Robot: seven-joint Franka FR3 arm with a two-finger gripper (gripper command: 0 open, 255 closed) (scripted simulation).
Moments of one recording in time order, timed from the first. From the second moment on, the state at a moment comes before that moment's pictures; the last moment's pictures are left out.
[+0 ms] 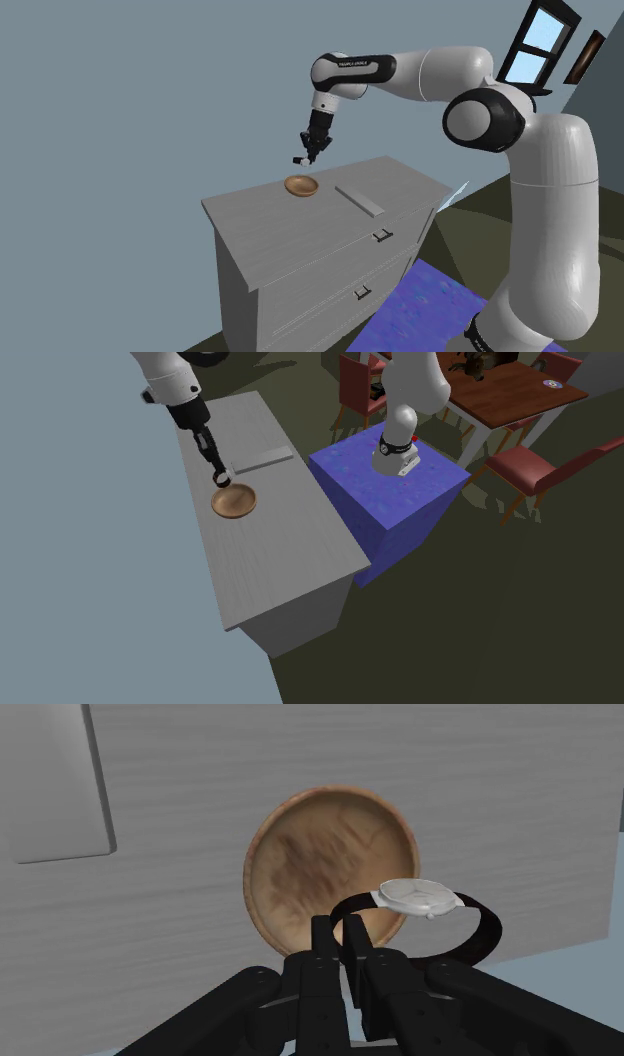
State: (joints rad) arm -0.09 0.47 -0.08 -1.35 0.26 1.70 0.01
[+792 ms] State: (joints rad) arm -0.09 0.50 -0.08 -1.46 0.27 1.84 -0.02
